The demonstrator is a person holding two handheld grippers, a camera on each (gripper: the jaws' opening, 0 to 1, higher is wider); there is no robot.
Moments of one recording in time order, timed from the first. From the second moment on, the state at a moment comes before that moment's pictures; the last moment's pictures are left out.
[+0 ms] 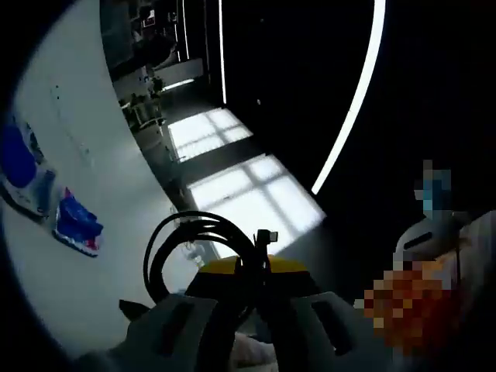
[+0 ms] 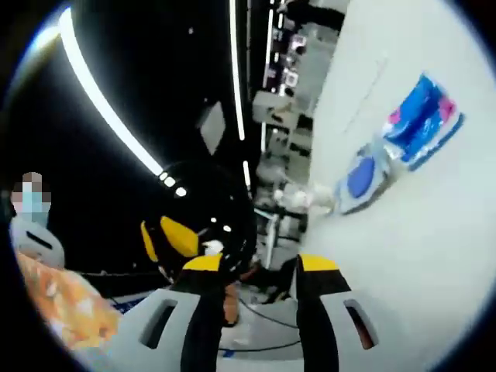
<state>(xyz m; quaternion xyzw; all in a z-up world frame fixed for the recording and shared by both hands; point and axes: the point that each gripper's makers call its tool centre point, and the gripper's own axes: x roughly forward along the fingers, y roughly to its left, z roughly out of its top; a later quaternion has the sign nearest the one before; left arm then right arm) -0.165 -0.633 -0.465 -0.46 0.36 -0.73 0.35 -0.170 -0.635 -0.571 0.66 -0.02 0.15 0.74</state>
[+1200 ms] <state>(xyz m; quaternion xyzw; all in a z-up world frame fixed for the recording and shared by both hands) -0.138 -0.639 -0.609 -0.36 0.48 -0.63 0.49 -0.186 -0.686 -0.616 0.62 0.04 0.01 0.79</state>
